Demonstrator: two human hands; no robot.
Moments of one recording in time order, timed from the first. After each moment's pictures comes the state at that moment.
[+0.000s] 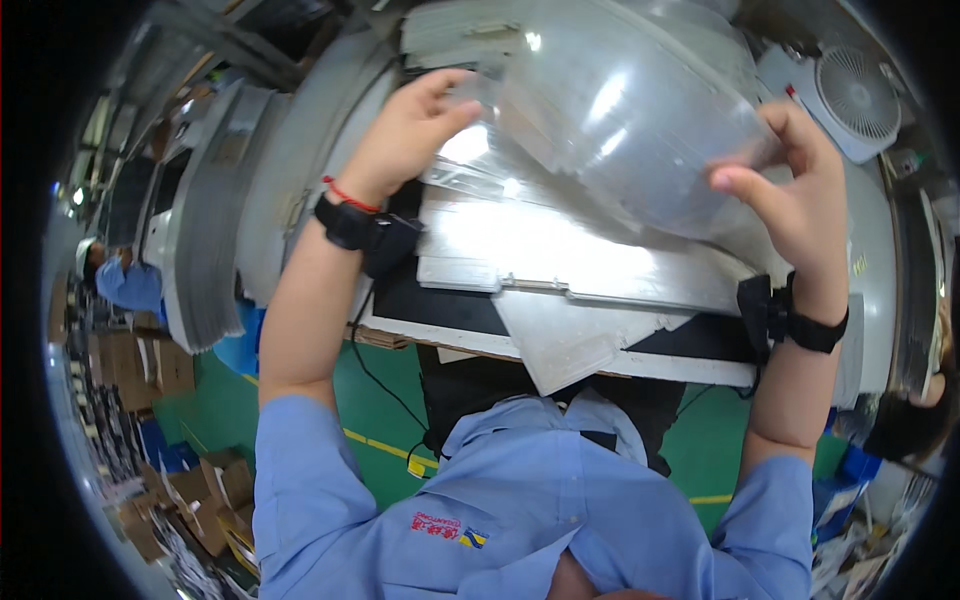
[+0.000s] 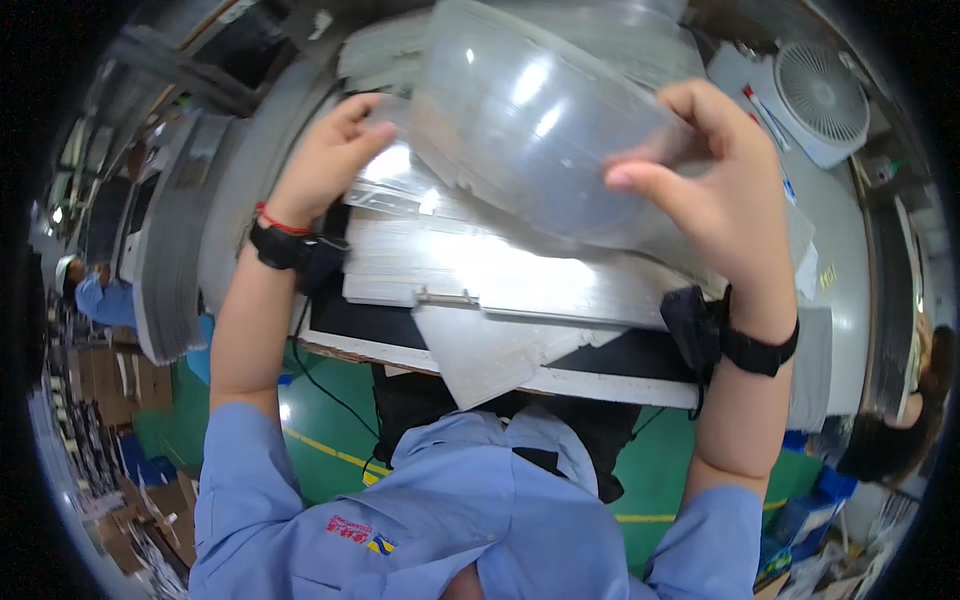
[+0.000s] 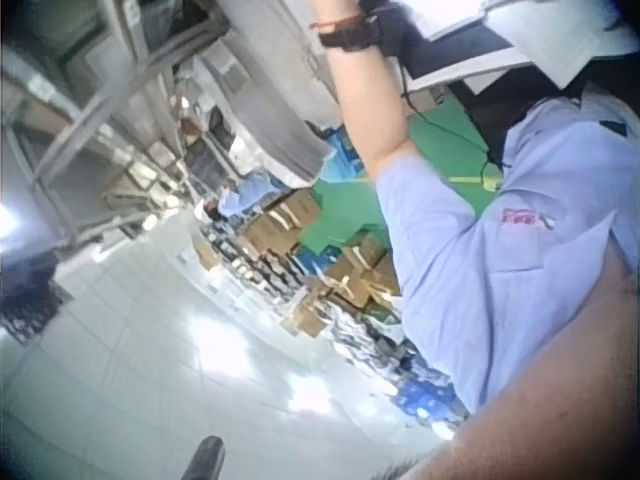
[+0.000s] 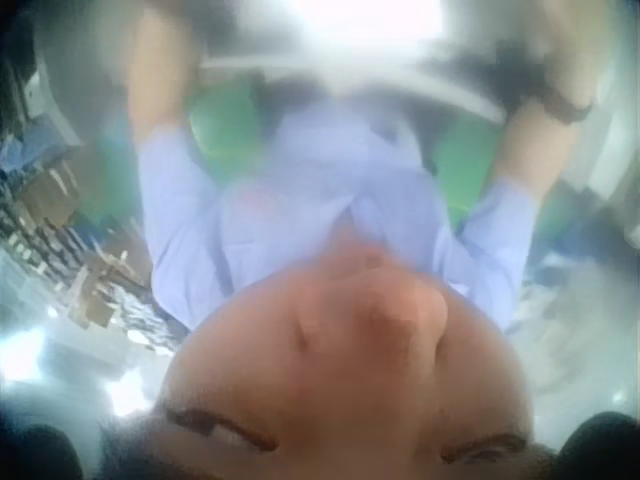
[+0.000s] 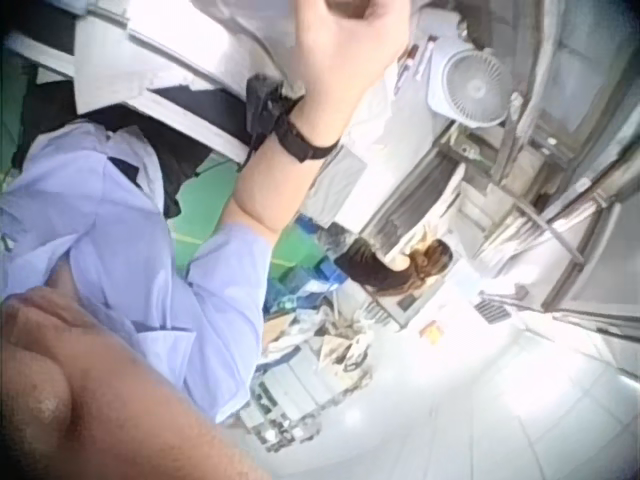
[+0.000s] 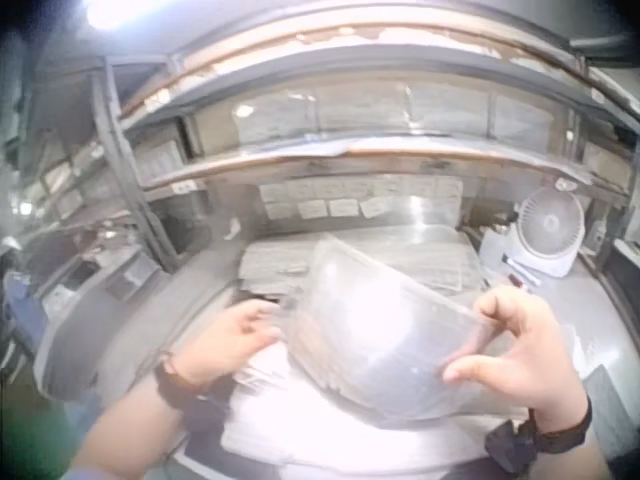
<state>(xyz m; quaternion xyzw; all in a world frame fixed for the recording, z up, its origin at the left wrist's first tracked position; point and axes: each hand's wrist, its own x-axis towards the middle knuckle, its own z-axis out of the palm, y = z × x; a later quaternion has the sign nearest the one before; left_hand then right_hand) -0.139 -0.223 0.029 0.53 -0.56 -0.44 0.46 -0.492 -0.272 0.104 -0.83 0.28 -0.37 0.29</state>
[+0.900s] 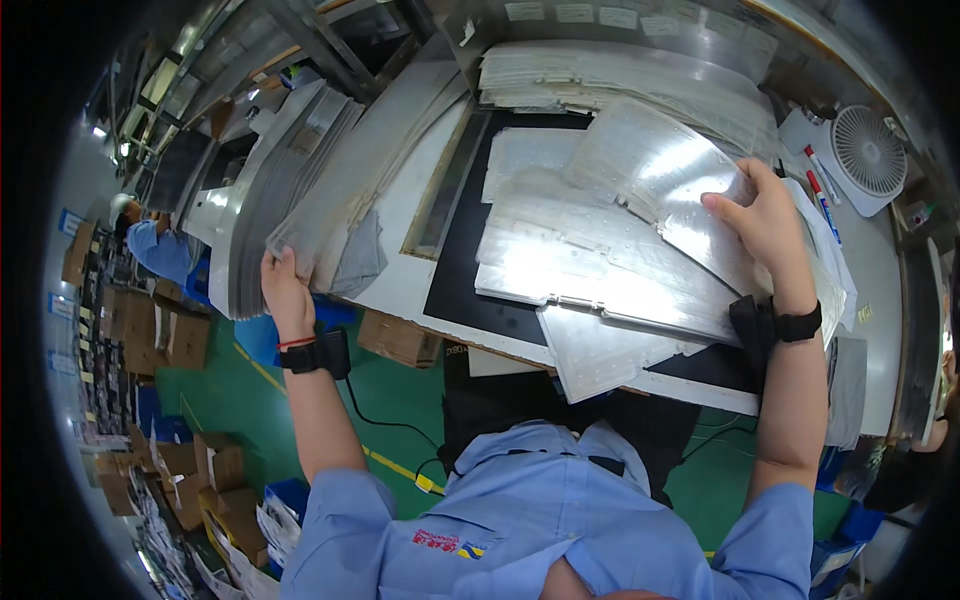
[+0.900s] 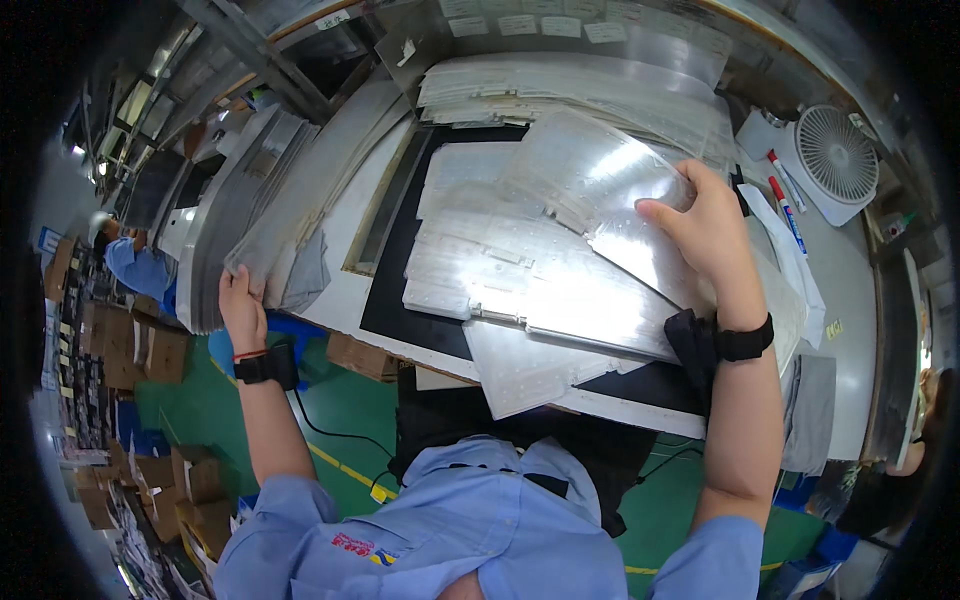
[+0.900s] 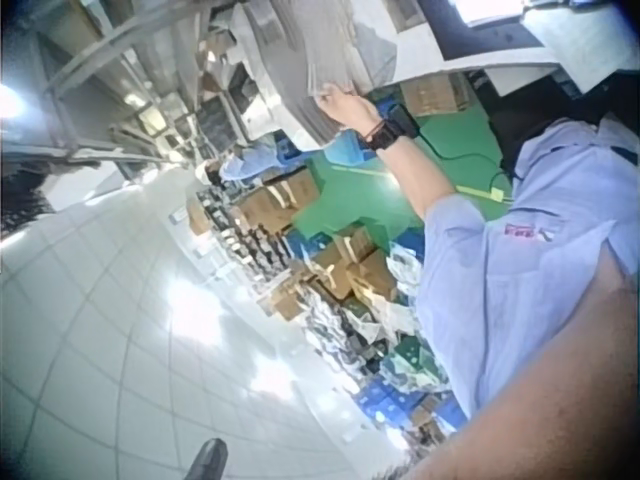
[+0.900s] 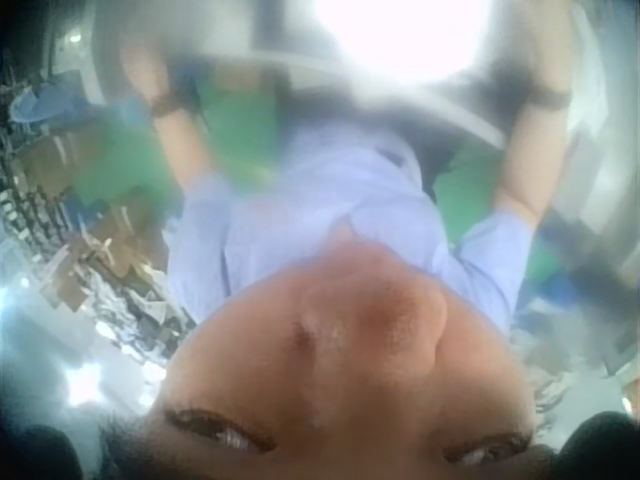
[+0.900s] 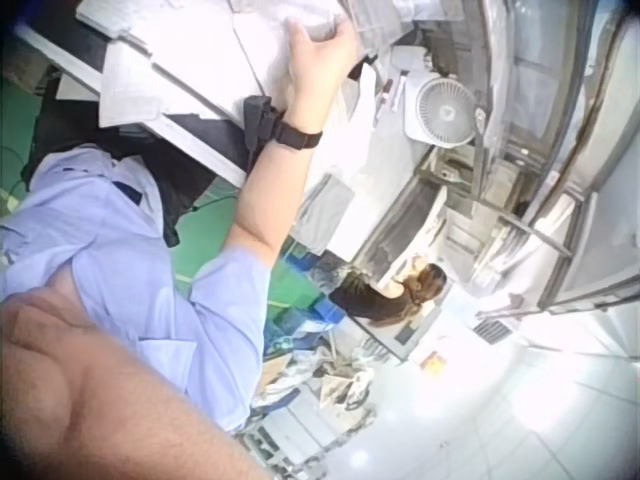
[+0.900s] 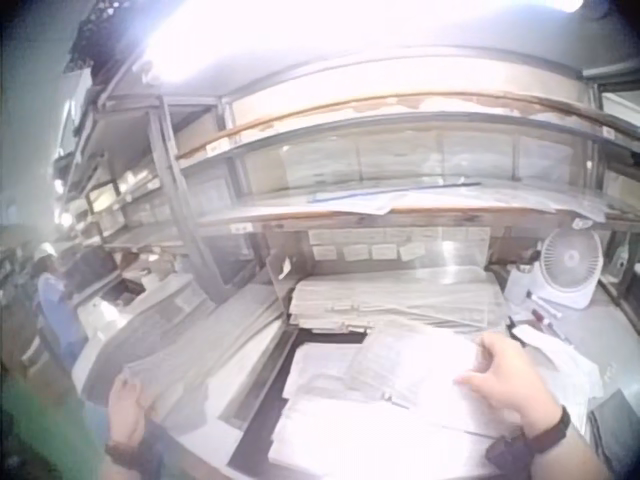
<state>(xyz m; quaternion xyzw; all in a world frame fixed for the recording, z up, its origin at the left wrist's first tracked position) 0.006 0.010 -0.004 0.64 -0.21 -0.10 0.74 -0.485 -0.302 0.064 -0.80 0.44 -0.31 0.25</state>
